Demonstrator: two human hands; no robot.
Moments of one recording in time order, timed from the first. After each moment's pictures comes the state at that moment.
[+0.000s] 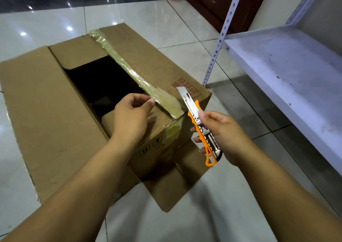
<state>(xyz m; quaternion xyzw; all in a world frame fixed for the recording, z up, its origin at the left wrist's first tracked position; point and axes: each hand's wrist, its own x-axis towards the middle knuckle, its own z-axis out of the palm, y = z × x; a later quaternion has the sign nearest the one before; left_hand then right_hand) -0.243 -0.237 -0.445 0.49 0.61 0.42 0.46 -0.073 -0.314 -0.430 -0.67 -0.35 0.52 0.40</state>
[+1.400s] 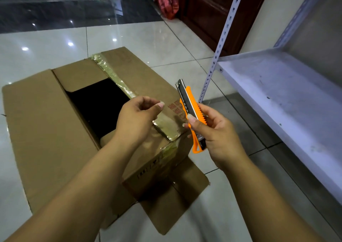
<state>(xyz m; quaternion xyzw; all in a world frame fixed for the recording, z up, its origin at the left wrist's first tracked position) -0.229 -0.214 -0.409 0.54 0.54 0.41 0.50 -0.076 -0.288 -0.417 -0.58 -0.39 0.46 0.55</state>
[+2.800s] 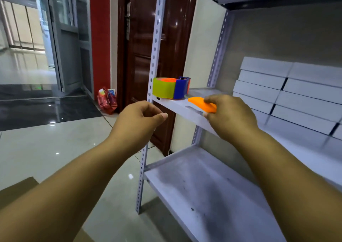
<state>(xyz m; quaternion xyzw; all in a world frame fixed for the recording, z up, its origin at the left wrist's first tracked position) -0.015 -0.110 -0.161 0.75 0.34 0.41 0.41 0.146 -0.208 -0.119 -0.85 -0.46 -0.16 0.20</state>
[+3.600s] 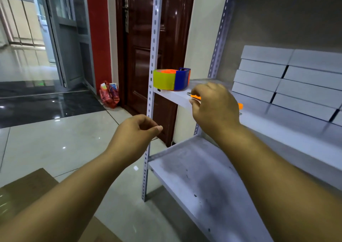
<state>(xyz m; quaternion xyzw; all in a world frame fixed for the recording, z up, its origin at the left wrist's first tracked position) -0.024 -0.114 -0.196 0.75 0.37 0.37 0.40 0.139 -0.190 -0.142 -0.74 -0.54 -0.31 0.26</state>
